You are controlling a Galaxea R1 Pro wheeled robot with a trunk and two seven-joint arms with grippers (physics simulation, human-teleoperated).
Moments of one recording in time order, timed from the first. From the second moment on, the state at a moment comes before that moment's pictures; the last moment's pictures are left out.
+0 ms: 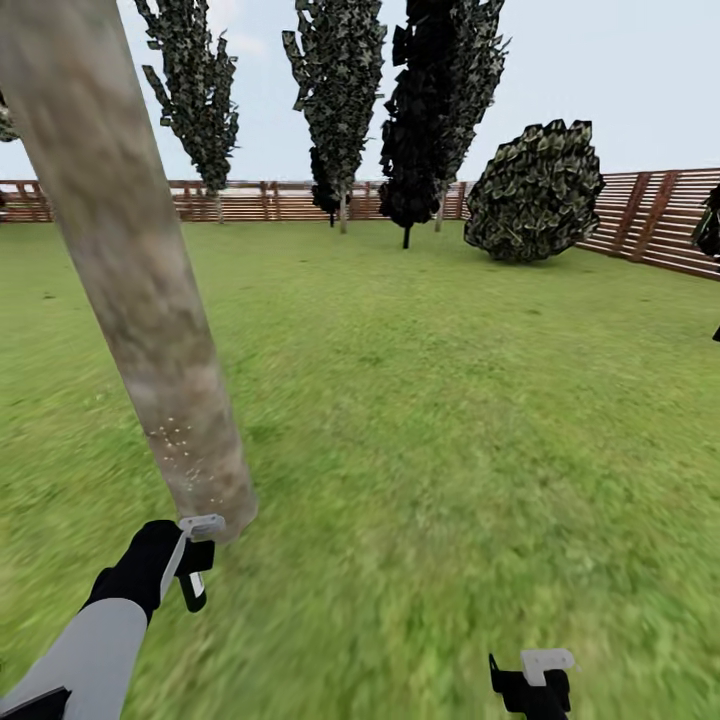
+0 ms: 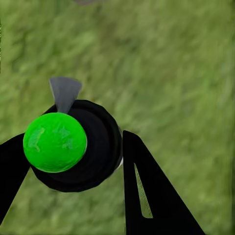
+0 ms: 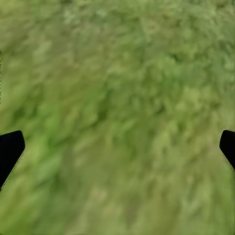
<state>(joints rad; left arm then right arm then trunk) -0.72 0.07 0.37 -0.61 -0.31 0.75 -0.10 -0.44 -0.08 0.16 -0.09 -0.08 -0.50 -0.13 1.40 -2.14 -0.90</state>
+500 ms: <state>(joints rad) -0.72 0.07 0.37 -0.61 -0.31 0.75 -0.10 -0.44 -0.08 0.16 -0.09 -0.08 -0.50 -0.13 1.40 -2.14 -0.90</state>
